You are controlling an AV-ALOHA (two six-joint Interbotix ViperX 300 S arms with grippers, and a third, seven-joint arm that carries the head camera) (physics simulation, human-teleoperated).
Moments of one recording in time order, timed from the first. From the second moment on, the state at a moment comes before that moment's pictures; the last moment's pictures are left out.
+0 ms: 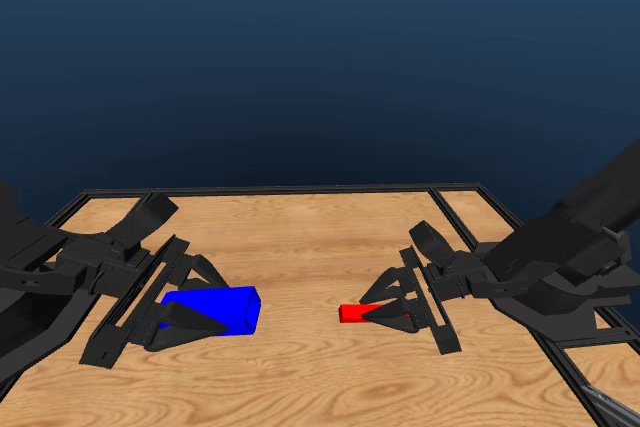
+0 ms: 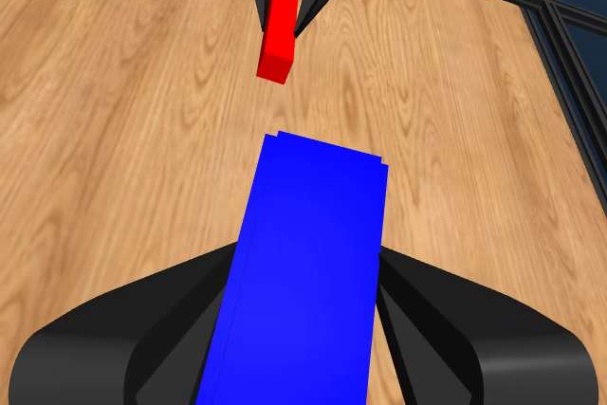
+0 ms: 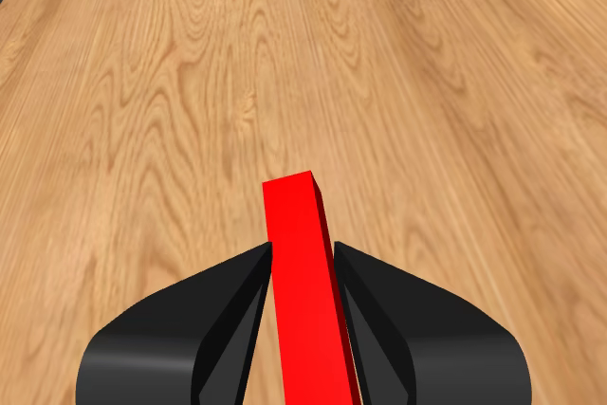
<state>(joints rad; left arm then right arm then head) -0.19 -0.25 1.03 -0.23 -0.26 -0.16 0.28 -0.01 1.11 0.44 -0.64 0.01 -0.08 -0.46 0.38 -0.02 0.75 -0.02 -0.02</state>
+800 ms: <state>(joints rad) -0.28 -0.21 0.95 -0.26 -0.21 -0.12 0.23 0.01 0.69 0.31 -0.26 -0.18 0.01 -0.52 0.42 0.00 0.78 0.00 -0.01</state>
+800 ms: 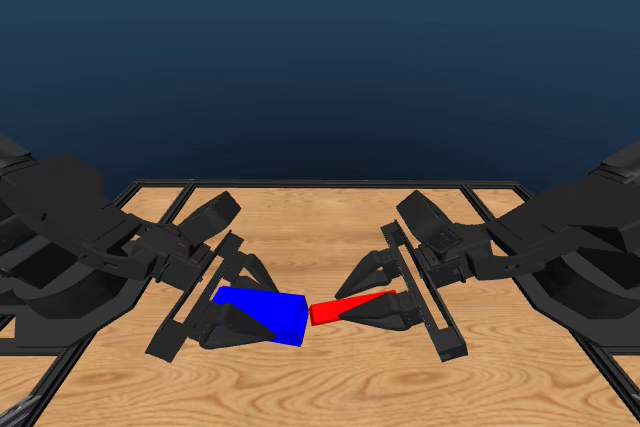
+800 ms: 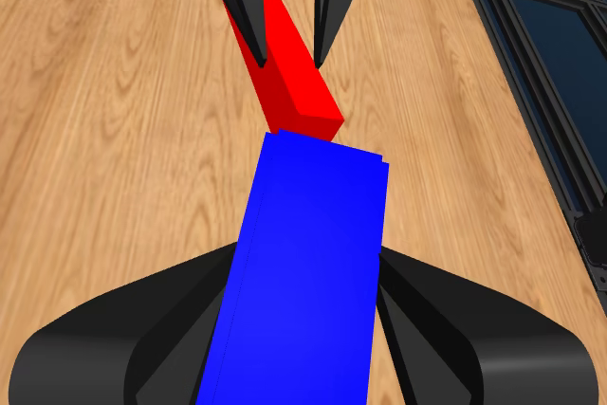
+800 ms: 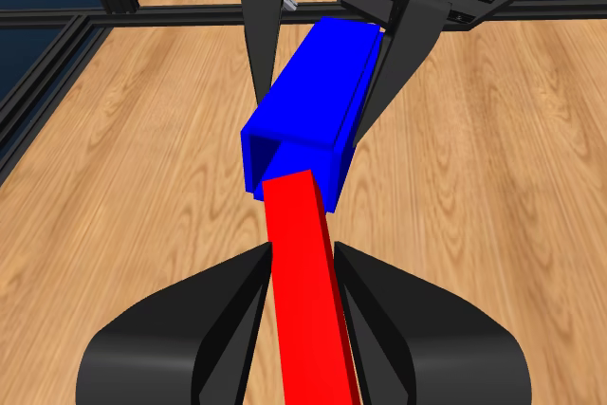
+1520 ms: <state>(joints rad) -0.31 -0.20 0.96 -0.31 -0.22 -0.10 0.22 0.19 0.46 0.23 -0.17 -0.08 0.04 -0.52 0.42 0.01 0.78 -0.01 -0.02</state>
